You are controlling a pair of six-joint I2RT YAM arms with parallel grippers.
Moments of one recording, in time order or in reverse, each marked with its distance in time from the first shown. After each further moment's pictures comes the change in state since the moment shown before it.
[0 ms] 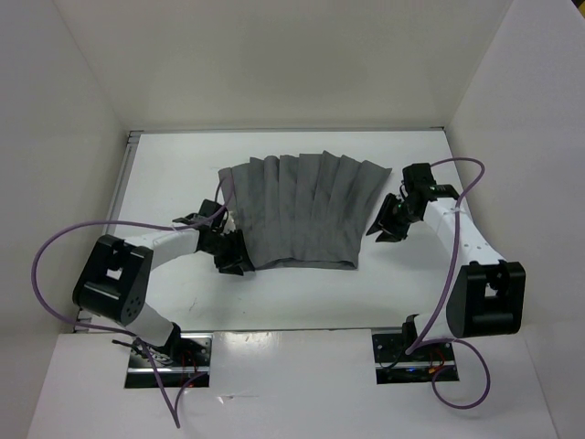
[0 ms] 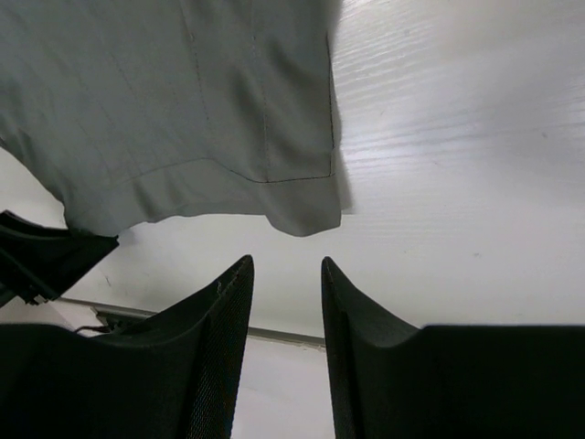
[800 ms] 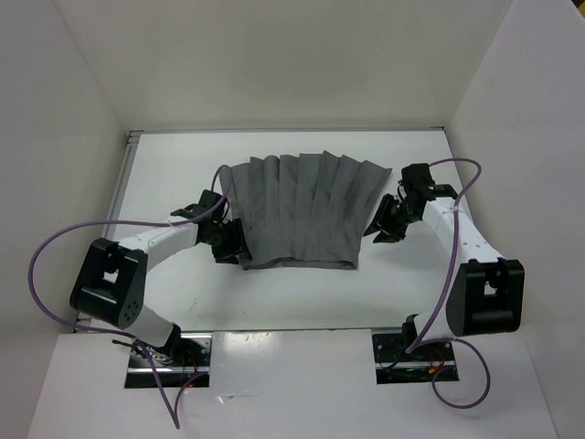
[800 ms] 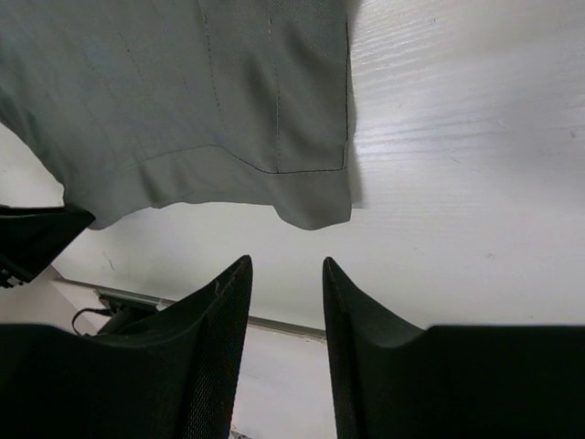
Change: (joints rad) left arm -0.007 -0.031 0.094 -0.070 -0.115 -0.011; right arm 0.009 0.011 -0.003 0.002 -0.050 -0.016
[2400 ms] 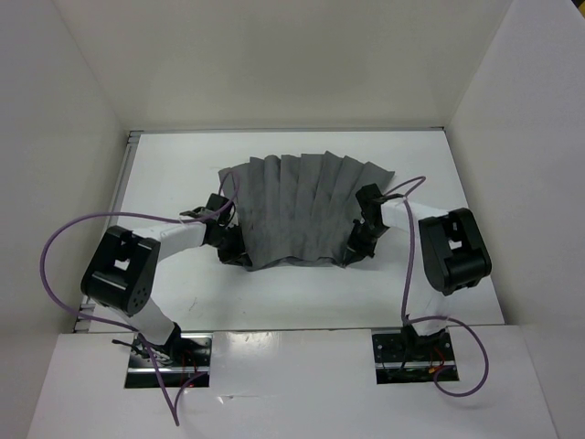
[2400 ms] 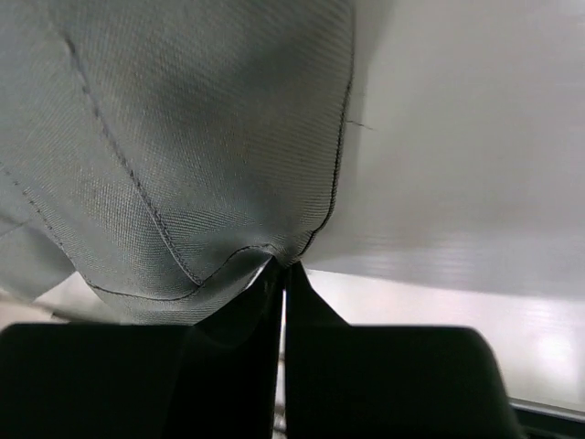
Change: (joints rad) left arm -0.024 0.101 -0.015 0.078 0.020 -0.019; right arm 0.218 0.338 -0.089 0.182 0.041 0.183
